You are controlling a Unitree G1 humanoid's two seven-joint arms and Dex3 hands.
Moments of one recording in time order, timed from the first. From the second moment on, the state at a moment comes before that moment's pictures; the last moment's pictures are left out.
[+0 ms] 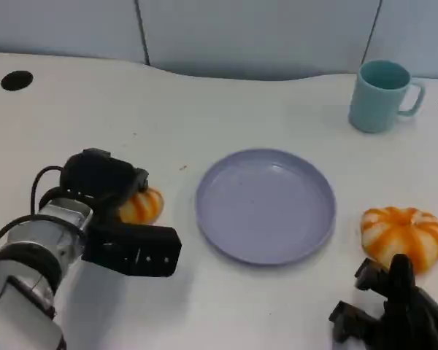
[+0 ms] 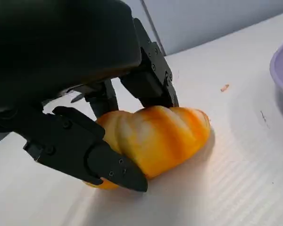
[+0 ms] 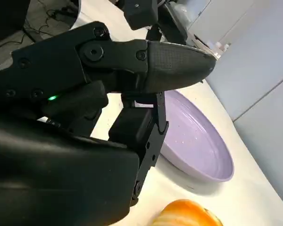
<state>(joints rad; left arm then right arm) -0.89 0.23 -0.67 1.35 0.87 -0.25 0.38 0.08 0.02 -0.18 0.16 0.55 0.41 0.48</state>
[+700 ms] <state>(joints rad) -0.89 0.23 -0.59 1.34 0.80 -0.36 0.48 0.04 0.02 -0.18 0.20 0.55 0.40 0.50</state>
